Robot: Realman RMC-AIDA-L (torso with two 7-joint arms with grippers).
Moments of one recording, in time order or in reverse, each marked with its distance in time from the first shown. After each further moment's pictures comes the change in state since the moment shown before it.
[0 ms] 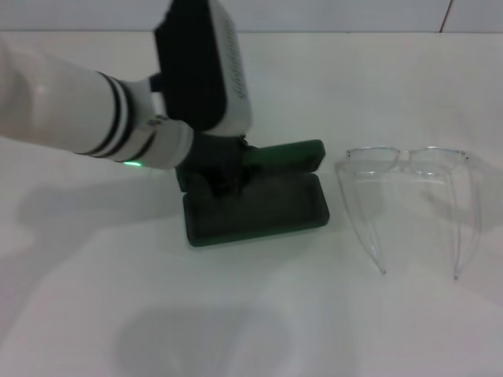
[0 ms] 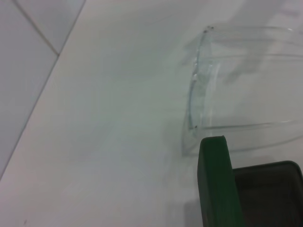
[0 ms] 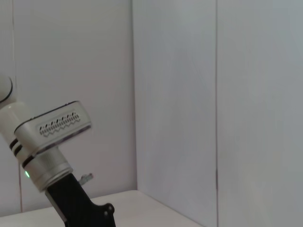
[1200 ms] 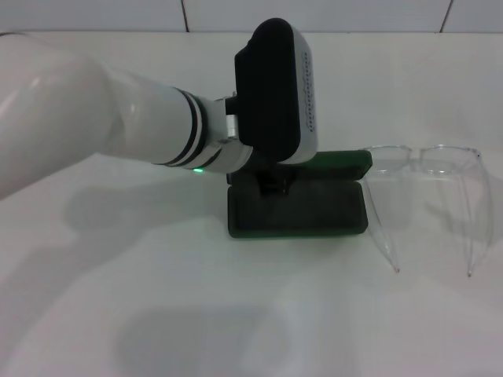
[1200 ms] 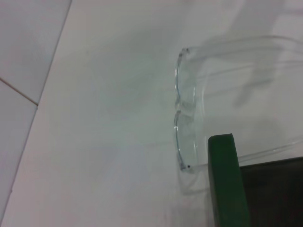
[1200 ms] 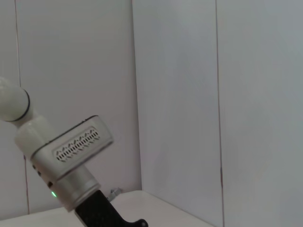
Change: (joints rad) left arm -0.092 -0.005 0.188 -0.144 0.007 -0.236 -0.002; right arm -0.035 0.008 0.007 0.013 0.002 -0.033 -0.020
